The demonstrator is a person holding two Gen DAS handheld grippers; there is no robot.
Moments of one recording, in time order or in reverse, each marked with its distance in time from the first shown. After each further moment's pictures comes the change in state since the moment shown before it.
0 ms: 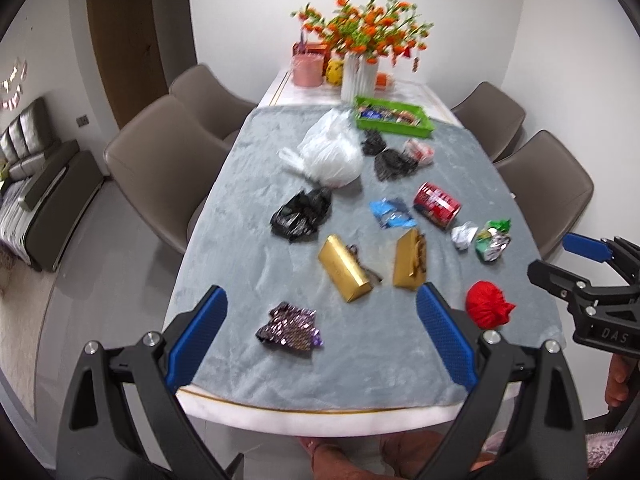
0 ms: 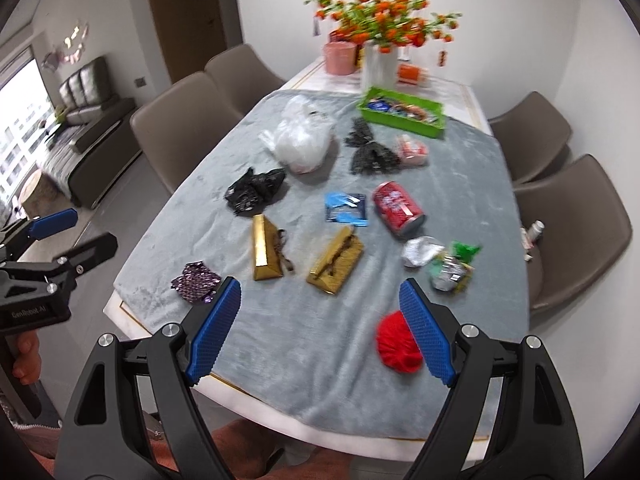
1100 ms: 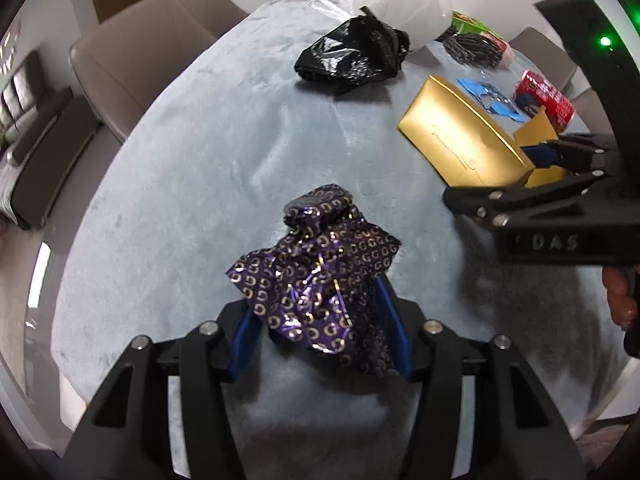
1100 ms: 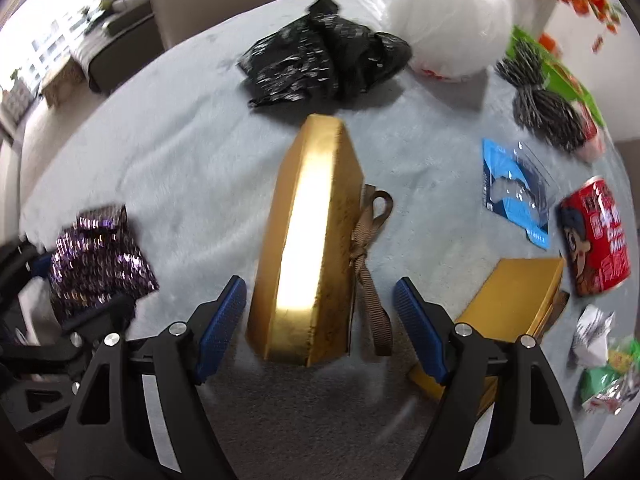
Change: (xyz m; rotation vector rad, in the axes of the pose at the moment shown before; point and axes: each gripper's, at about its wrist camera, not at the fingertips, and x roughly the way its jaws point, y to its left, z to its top) left arm 0.214 0.048 -0.094 -0.027 0.162 0.032; right arm 0.288 0.077 -0.015 -0.313 0.248 0.095
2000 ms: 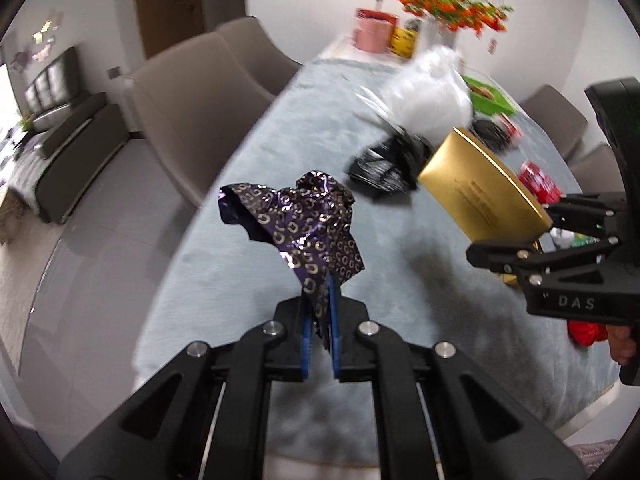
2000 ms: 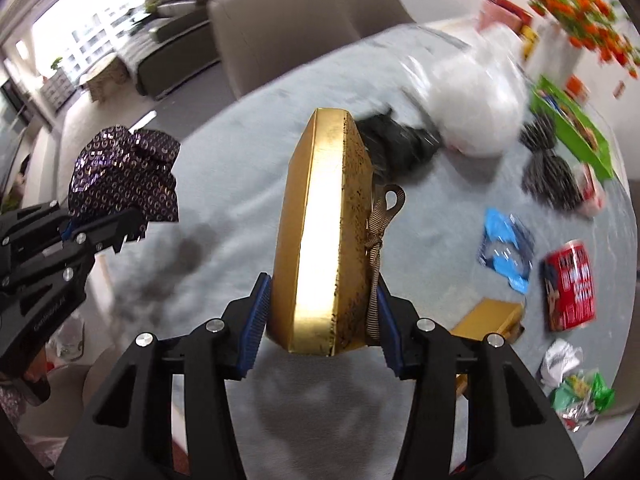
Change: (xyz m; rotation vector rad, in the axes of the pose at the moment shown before) left arm -0.097 0.037 0.035 -0.130 -0.140 0.069; right arm -0.091 0.019 0.038 -0.097 -0.061 0.139
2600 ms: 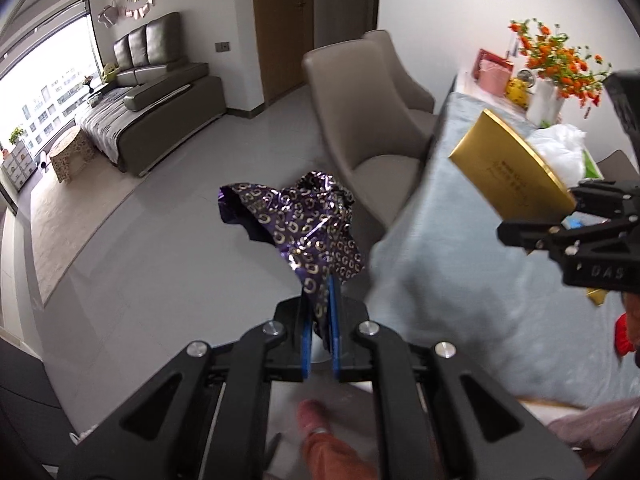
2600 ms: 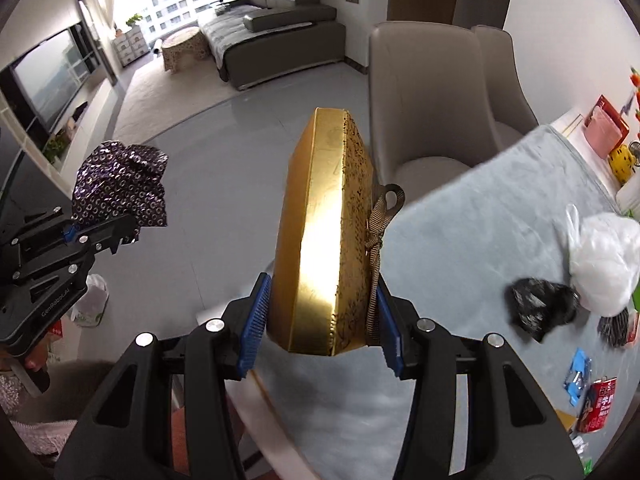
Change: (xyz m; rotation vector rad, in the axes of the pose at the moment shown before) left arm -0.083 0.221 -0.042 -0.199 -0.018 0.210; right arm 0.019 0.208 0.102 -0.224 -0.045 0.121
